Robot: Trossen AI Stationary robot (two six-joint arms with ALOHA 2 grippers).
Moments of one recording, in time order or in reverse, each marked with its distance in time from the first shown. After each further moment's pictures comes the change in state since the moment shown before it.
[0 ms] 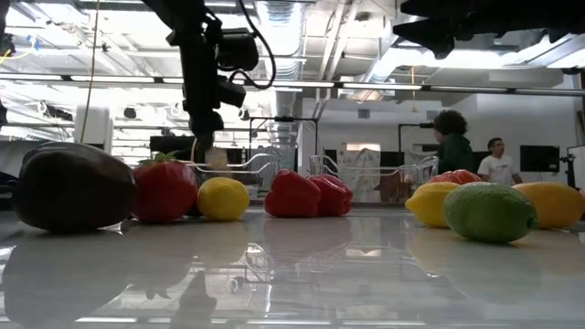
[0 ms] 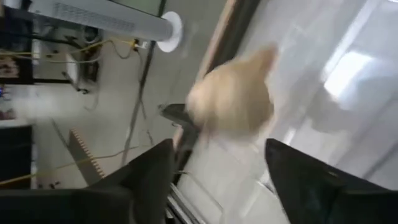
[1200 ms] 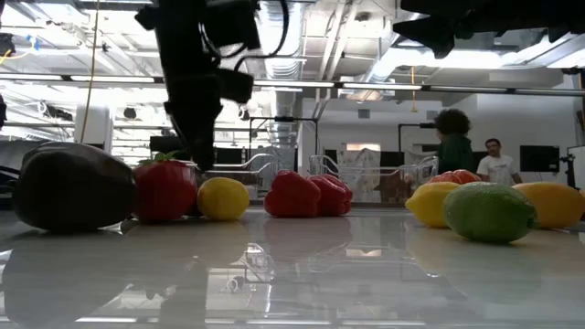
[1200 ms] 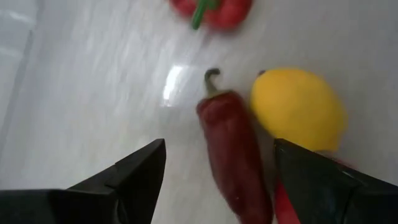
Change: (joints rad) left arm -0.432 0.003 -0.142 0.084 0.576 -0.480; right arm 0.000 0.000 0.000 0.016 0.000 0.019
